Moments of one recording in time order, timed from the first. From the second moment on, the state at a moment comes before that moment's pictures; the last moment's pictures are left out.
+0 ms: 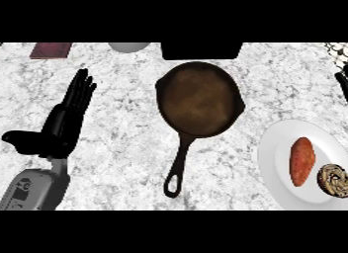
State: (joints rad) left arm -0.23 0.27 -0.13 -1.52 0.22 0.14 -0.07; right arm -0.14 -0.55 -0.05 -1.59 -0.42 0.03 -0.18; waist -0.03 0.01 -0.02
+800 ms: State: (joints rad) left arm 0.01 0.42 -0.15 -1.47 0.06 0.19 0.05; right arm 0.24 -0.53 -0.25 -1.47 -0.26 -0.59 0.26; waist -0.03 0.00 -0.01
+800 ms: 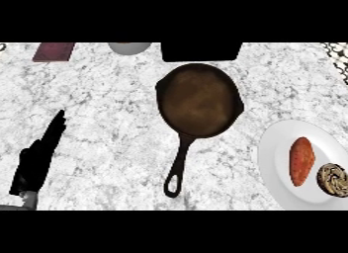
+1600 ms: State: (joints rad) left arm 0.04 0.41 -0.17 -1.56 0.02 0.17 0.11; right arm 0.26 -0.94 -0.14 -1.85 -0.27 -0.28 0.91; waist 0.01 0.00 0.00
